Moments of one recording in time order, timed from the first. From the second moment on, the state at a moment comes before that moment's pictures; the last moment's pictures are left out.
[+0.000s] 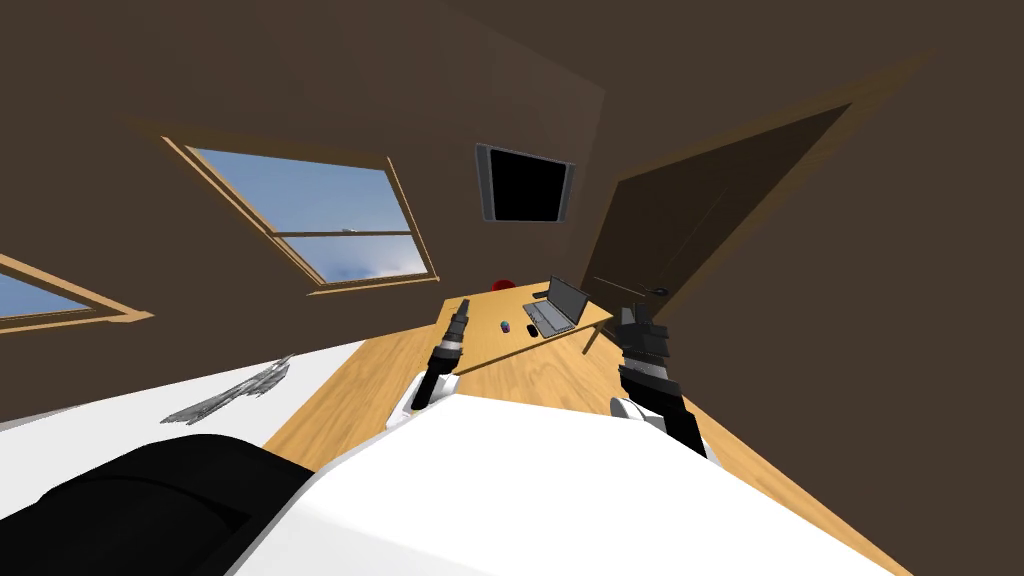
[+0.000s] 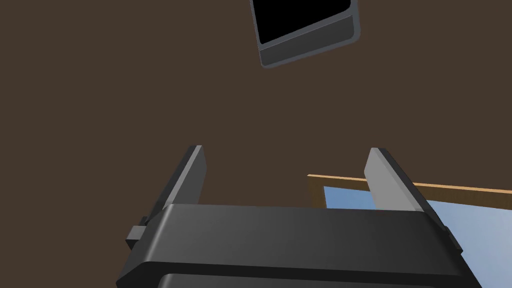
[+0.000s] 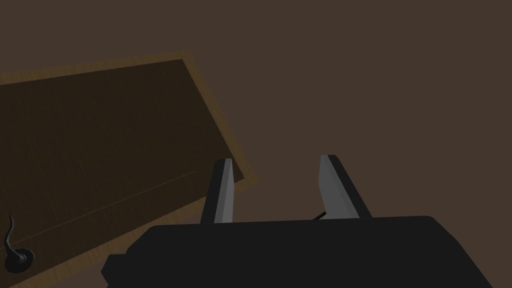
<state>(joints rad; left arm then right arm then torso) 0.41 0.16 -0.03 -2.04 -0.07 -0.48 -0.23 0.52 0.01 -0.06 -2.24 -0.04 -0.47 0.06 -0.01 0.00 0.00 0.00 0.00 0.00</state>
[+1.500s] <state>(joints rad) 0.23 0.21 -0.12 -1.68 -0.08 -0.20 -0.36 0.52 0.01 -0.06 -2.24 -0.04 -0.47 0.06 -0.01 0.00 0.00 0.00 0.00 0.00</state>
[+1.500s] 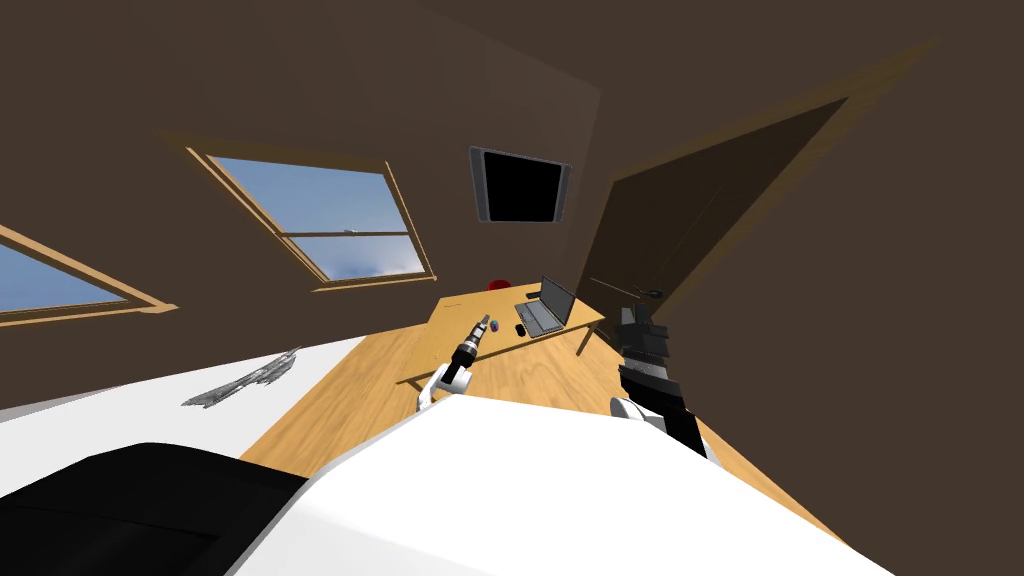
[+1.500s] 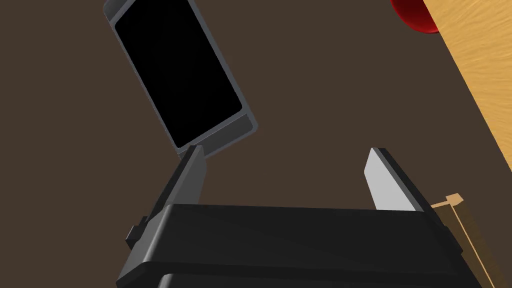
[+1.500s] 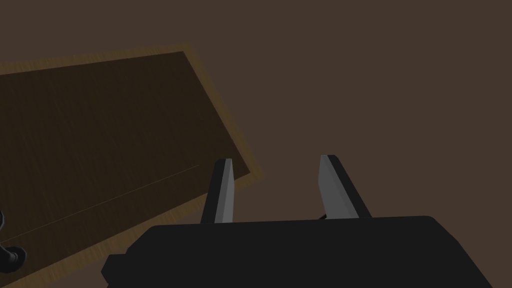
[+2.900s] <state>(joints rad) 0.08 0.31 -0.20 -1.30 -0.10 0.03 -0.47 0.52 0.01 -0.06 -2.24 -0.04 -0.47 0.06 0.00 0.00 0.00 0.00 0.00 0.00</state>
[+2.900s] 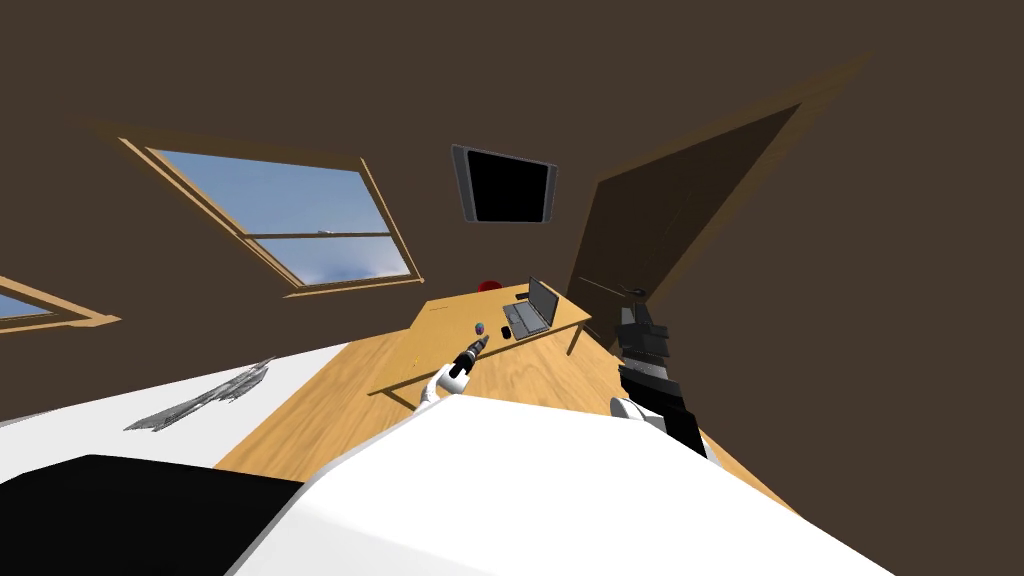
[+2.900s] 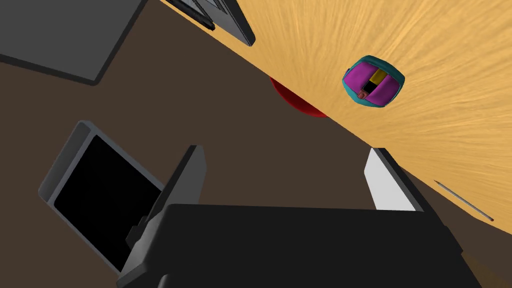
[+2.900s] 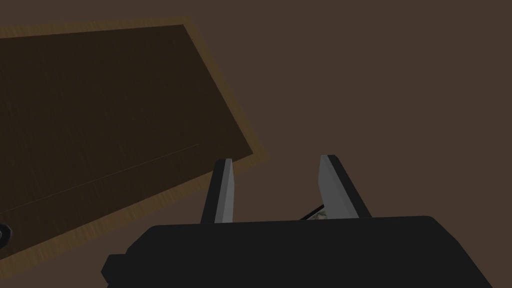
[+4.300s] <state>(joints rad) -0.04 0.48 -0.27 -0.96 -0.15 0.23 -0.57 0.52 0.01 -0.06 -2.24 -0.04 -0.47 0.06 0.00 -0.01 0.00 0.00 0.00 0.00</state>
